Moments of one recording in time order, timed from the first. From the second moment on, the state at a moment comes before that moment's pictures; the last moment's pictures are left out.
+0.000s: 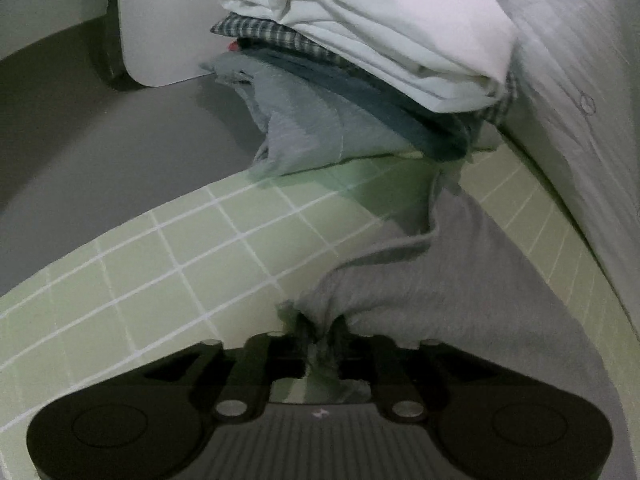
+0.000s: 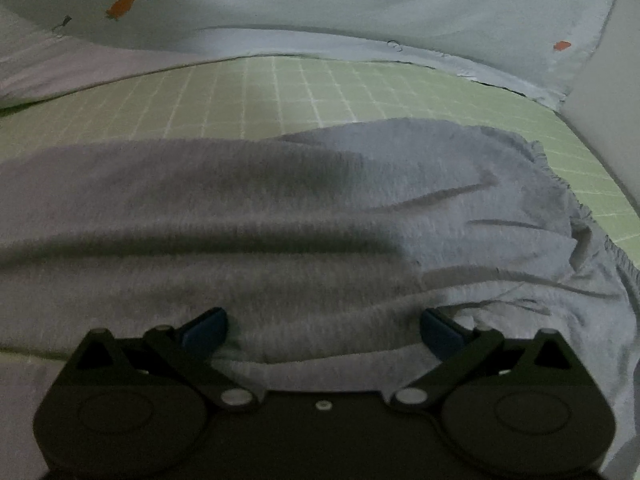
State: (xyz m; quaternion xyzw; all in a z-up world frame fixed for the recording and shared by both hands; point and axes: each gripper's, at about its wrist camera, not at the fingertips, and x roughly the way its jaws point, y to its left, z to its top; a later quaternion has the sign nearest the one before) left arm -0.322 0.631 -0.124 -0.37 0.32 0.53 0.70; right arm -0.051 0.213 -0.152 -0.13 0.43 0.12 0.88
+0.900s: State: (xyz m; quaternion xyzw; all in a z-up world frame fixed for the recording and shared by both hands) left arm -0.101 0.313 -0.098 -0.18 0.45 0.27 0.84; right arm 0.038 -0.013 -0.130 -0.07 0.37 0.16 0.91
